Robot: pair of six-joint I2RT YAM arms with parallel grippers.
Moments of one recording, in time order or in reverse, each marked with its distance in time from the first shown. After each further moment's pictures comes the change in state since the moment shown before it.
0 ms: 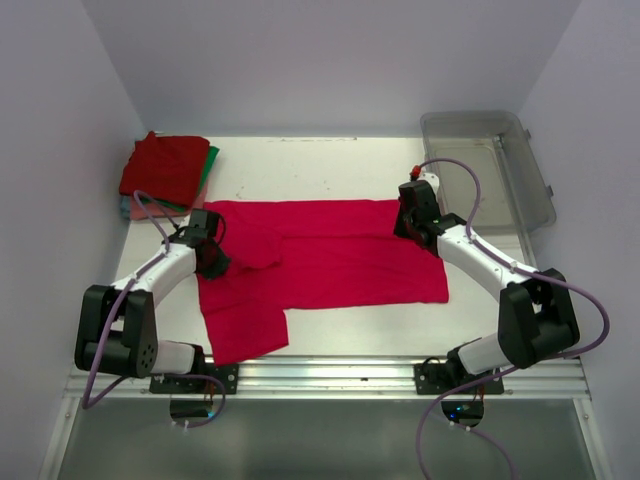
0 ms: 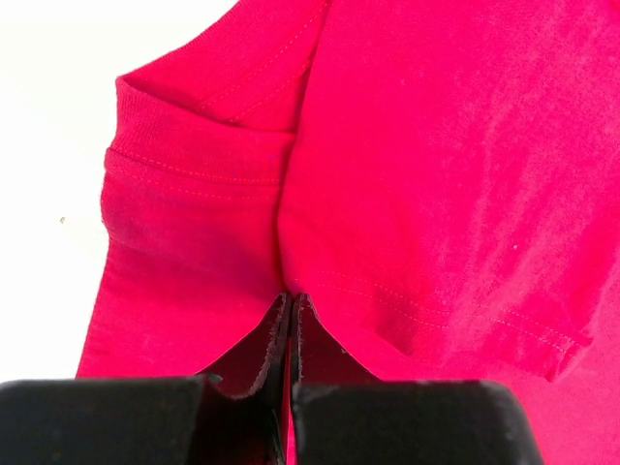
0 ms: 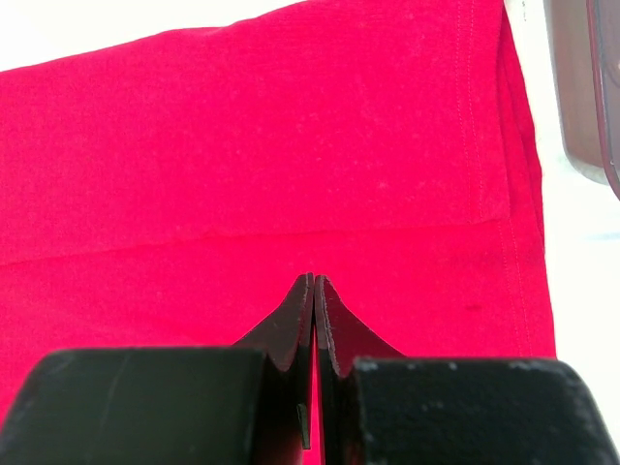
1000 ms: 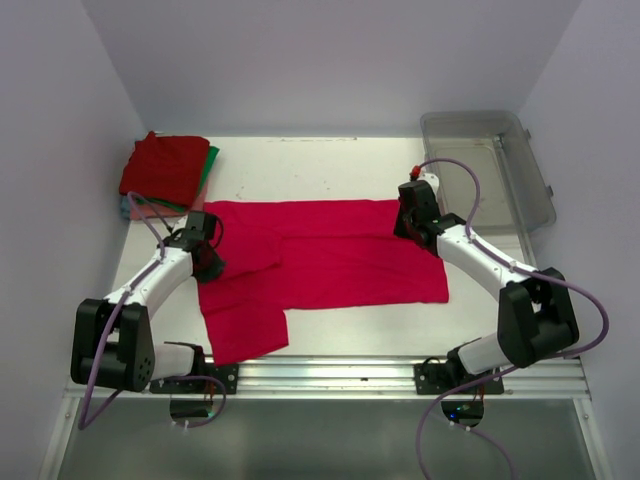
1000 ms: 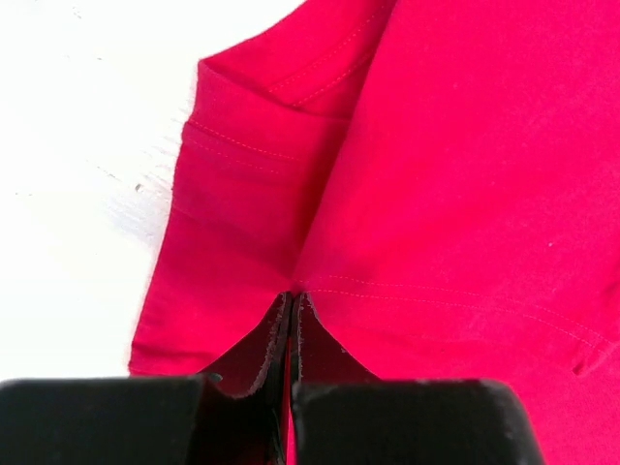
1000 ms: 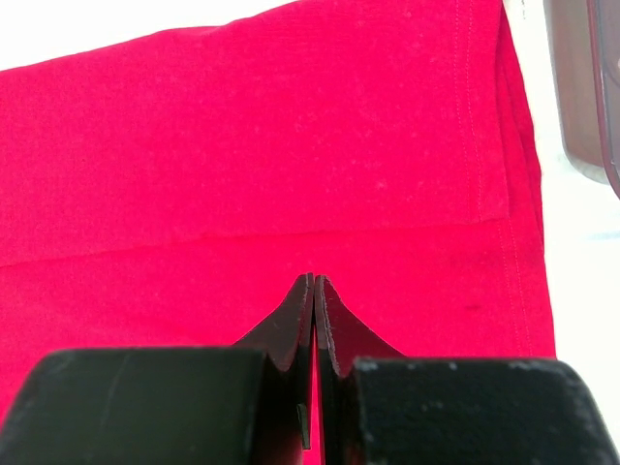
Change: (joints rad) left arm 0.000 -0.071 0.000 -0.100 -0.064 -0.007; right arm 0.000 0.003 0.000 0.000 0.002 0.000
